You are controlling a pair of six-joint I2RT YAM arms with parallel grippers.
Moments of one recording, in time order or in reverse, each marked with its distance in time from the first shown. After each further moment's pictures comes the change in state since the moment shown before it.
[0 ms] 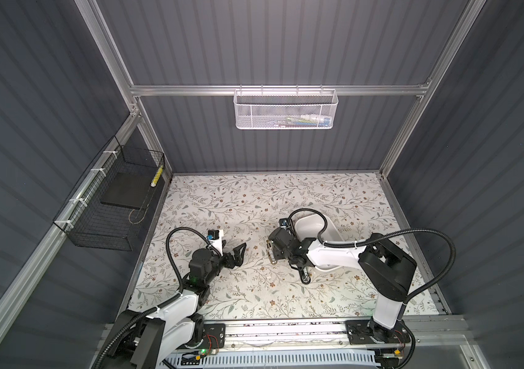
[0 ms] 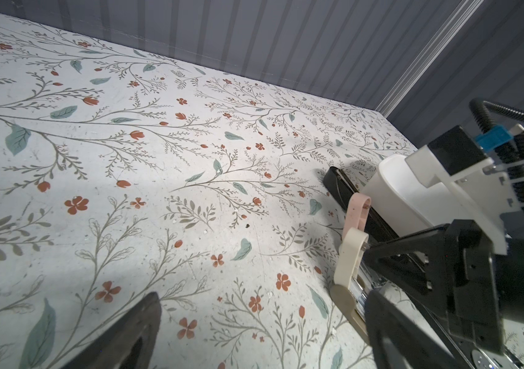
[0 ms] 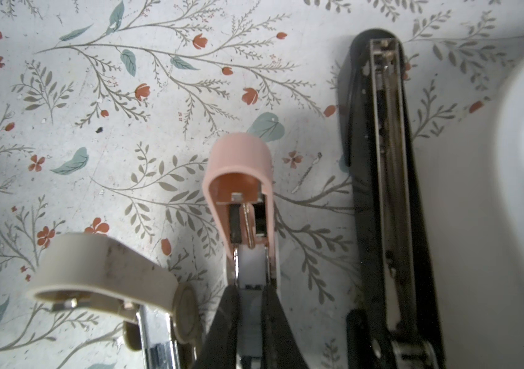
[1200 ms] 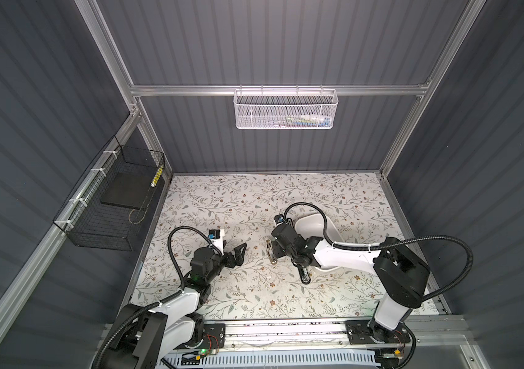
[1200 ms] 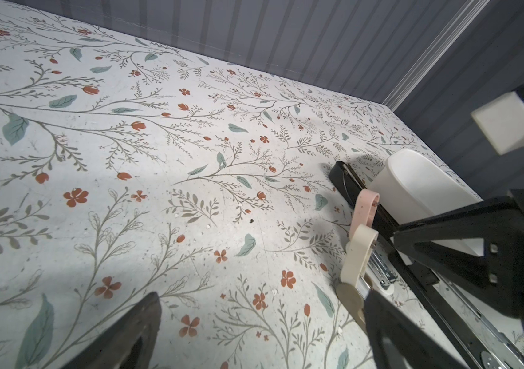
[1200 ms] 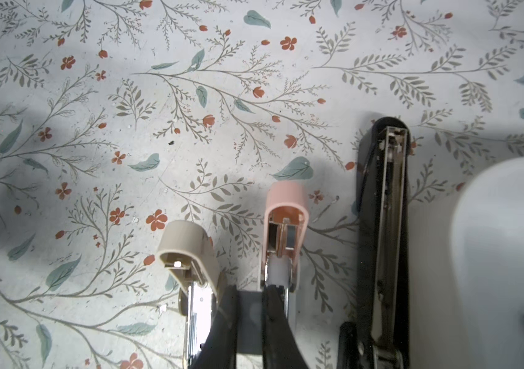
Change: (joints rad) left arm -0.005 0.044 0.015 -0.005 -0.016 0.000; right arm -0.002 -0.100 -0.032 0.061 -0.053 -0.216
